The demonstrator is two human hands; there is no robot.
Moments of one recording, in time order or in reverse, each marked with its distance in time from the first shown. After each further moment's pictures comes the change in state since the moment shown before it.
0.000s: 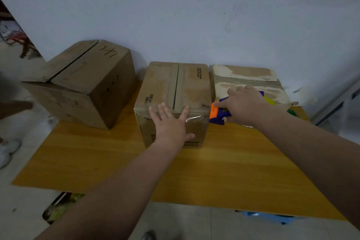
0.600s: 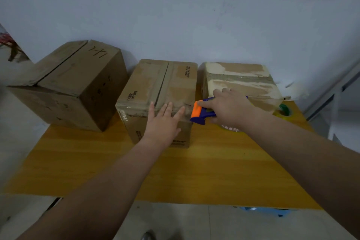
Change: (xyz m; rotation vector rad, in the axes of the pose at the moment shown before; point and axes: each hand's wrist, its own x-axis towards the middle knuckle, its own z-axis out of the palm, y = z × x) left_hand 0.006 -0.014 0.012 -0.043 0.194 0.205; right_hand 0.005 -0.013 0.009 0.147 0.050 -0.015
